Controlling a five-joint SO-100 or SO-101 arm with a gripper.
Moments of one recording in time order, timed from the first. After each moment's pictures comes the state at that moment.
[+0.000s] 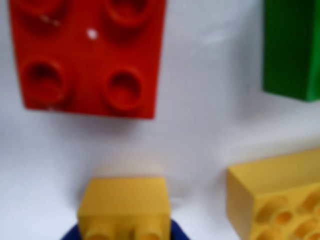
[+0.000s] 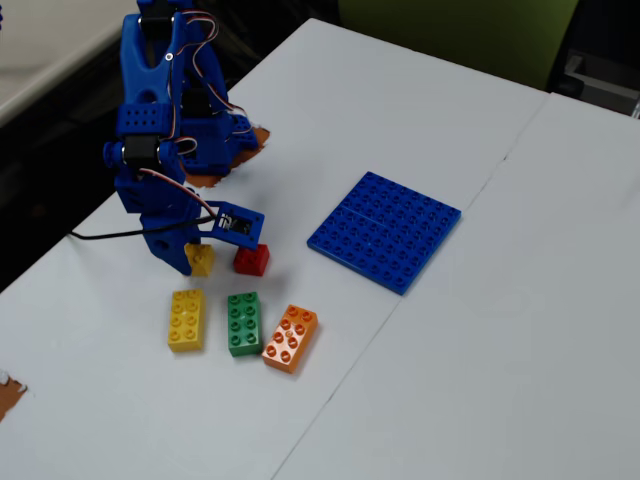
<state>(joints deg) 56.5 91.1 112.1 56.9 -176.2</state>
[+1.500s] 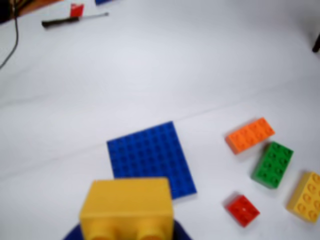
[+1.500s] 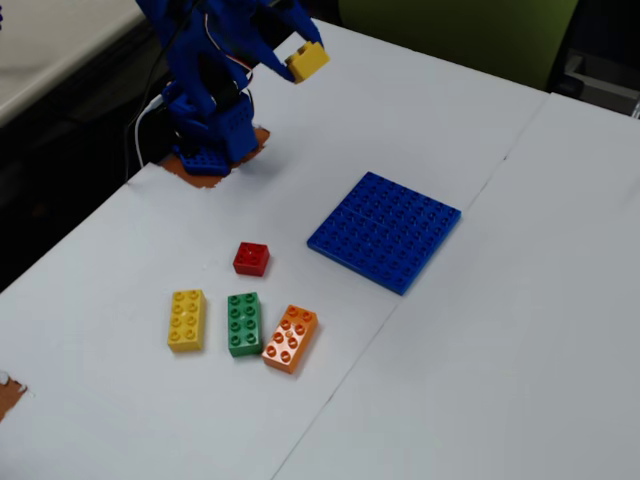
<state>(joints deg) 4.7 114.6 55.1 99.5 -76.2</state>
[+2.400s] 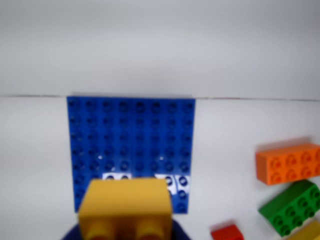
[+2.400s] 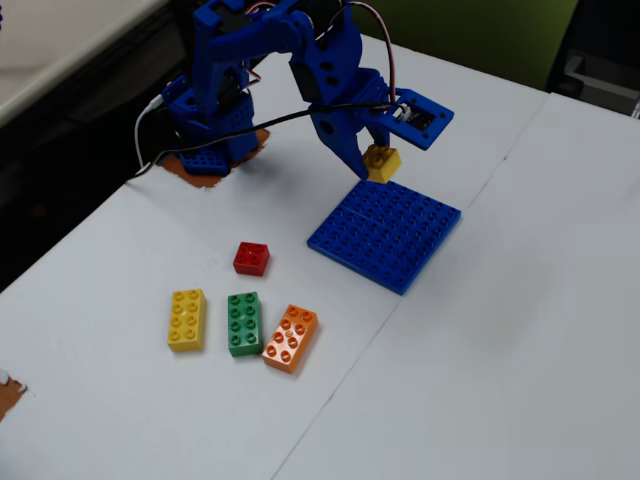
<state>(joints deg) 2.2 70.3 37.5 99.8 -94.9</state>
